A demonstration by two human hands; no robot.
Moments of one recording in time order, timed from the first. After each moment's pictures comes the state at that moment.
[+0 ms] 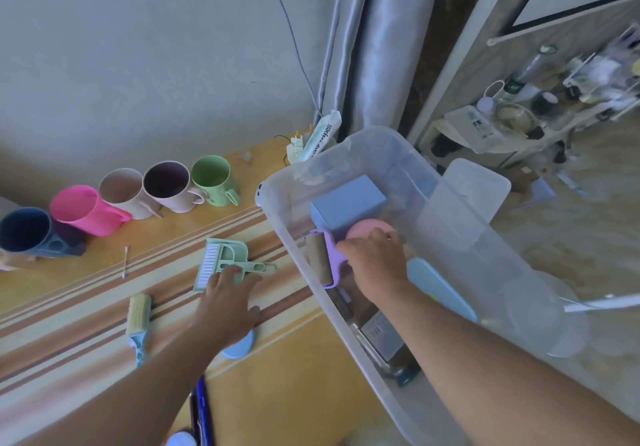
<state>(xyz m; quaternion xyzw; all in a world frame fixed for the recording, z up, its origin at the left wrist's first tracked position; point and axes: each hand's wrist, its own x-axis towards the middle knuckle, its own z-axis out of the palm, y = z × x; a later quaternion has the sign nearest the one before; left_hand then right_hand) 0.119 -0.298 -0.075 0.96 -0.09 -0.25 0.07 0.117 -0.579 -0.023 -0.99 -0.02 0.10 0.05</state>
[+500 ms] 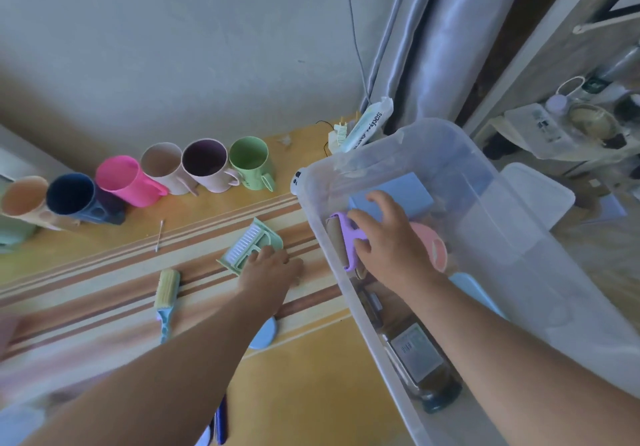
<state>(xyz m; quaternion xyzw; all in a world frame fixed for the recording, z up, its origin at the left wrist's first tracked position) 0.150 -0.323 -0.093 0.95 -0.19 -0.23 -0.05 0.159 -0.567 -0.046 -0.97 -0.10 -0.05 0.20</state>
